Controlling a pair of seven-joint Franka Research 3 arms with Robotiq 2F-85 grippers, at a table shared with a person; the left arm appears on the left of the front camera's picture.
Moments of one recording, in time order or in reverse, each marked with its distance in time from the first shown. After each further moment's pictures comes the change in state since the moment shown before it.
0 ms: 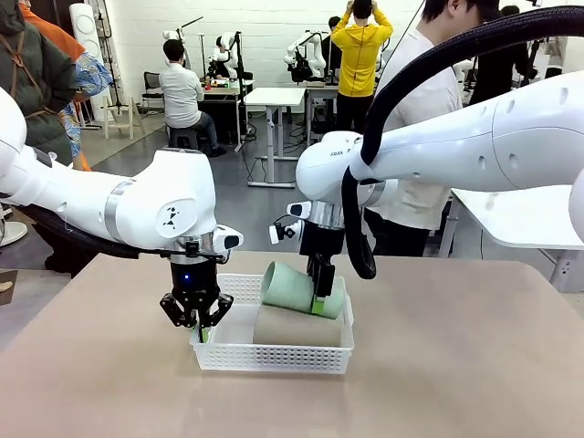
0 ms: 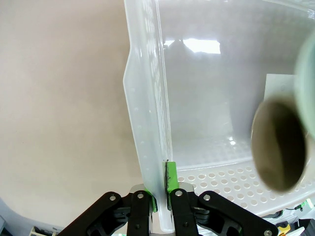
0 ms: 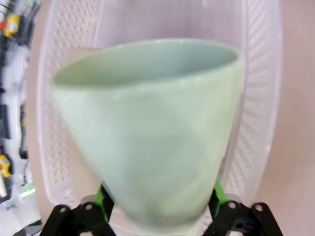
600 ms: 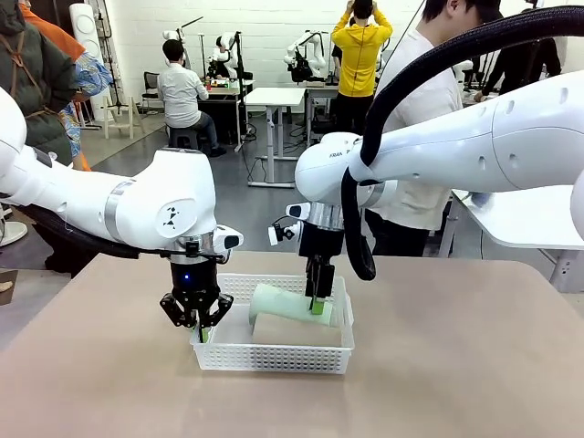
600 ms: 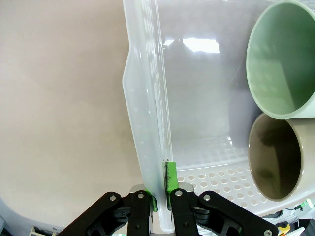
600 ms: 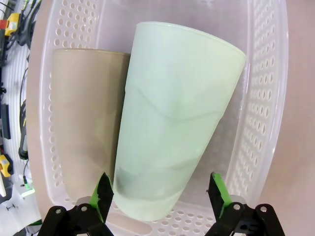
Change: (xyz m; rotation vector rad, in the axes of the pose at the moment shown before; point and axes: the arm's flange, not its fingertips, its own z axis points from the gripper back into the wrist) left arm 0.000 0.000 0.000 0.000 0.000 0.000; right arm 0.002 0.002 0.001 -0.003 -0.001 0.003
